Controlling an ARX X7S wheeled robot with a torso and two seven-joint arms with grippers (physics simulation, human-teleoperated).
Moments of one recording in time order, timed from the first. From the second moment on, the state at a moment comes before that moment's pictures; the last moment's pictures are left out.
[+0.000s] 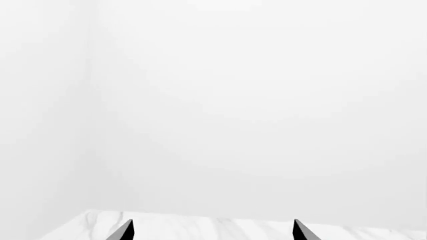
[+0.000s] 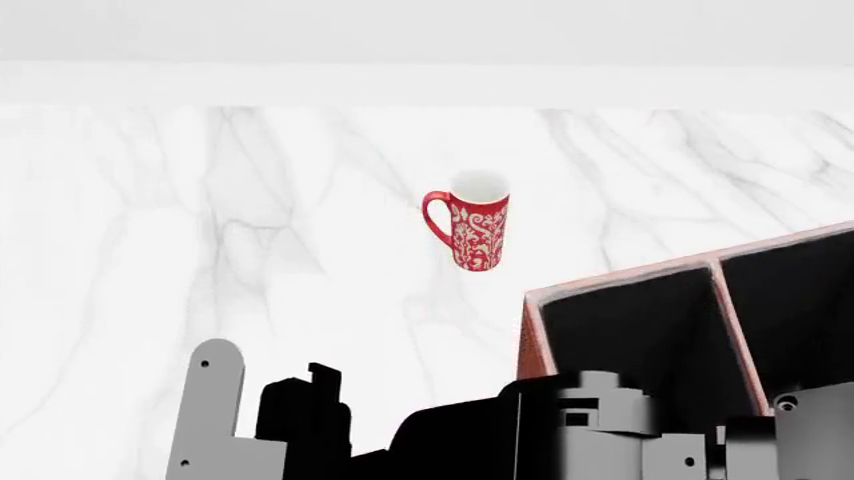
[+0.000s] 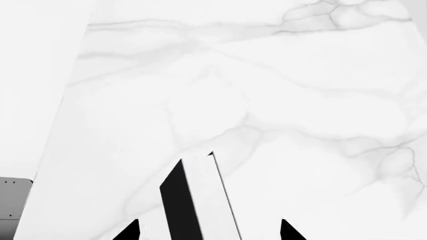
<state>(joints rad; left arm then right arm) 0.15 -1.56 0.54 1.01 -0.61 0.43 -1.38 1.68 0.47 -1.95 -0.25 1.15 0.36 -0.12</state>
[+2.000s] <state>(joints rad) 0.16 -1.56 0.53 1.02 -0.59 0.42 -1.39 1.43 0.43 -1.96 0.01 0.99 0.23 -0.12</state>
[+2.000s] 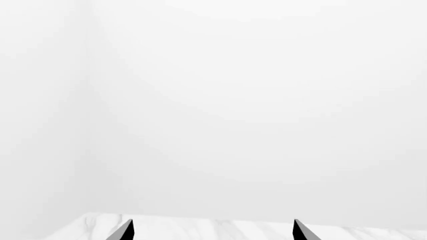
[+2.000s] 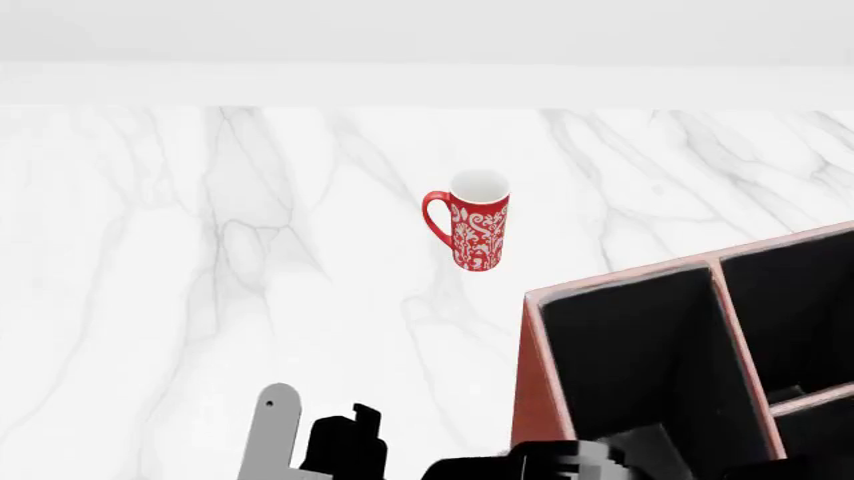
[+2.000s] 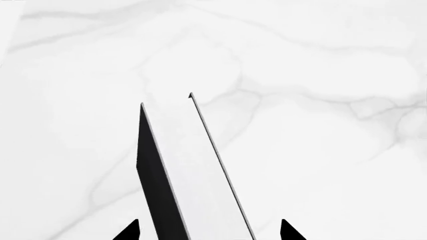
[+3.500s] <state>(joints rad) 0.18 -1.57 0.53 1.03 -0.57 0.42 -1.40 1.39 0.51 -1.81 -0.06 1.24 0.25 0.19</state>
